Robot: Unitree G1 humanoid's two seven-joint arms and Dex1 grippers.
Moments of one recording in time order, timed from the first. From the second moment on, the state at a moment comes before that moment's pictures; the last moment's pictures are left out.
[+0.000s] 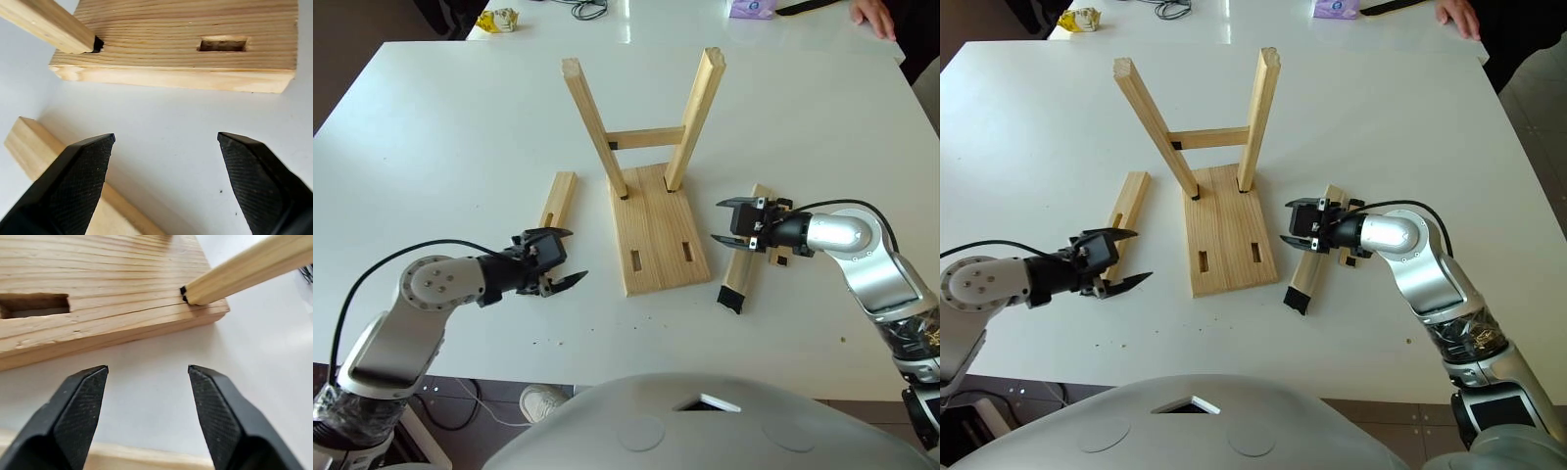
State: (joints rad) left arm 0.25 0.88 -0.07 -0.61 -0.11 0.46 -0.85; right arm -0.11 -0.75 0.31 -0.26 -0.13 0.19 0.92
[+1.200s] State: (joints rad) left arm 0.12 0.67 -0.20 -0.40 -0.02 0.40 -0.74; right arm -0.11 -0.67 0.39 -0.25 -0.16 0.22 0.93
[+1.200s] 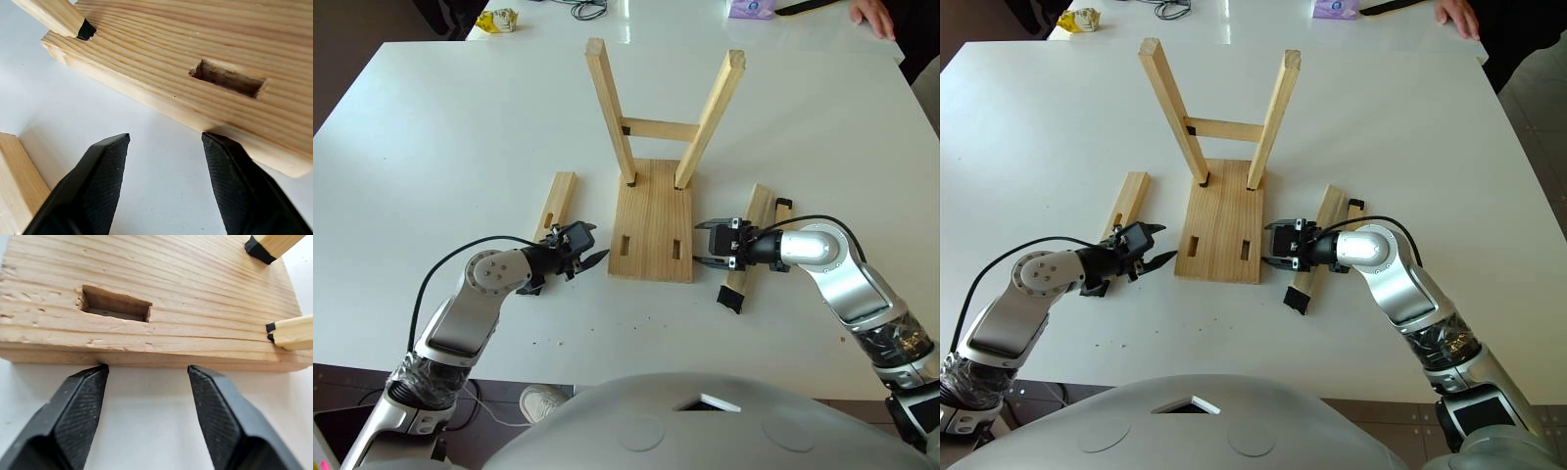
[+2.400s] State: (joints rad) left arm 0.22 0.27 0.05 -1.01 -0.70 0.59 -0.22; right arm -0.28 -0.57 -0.01 -0.22 0.08 0.71 0.62
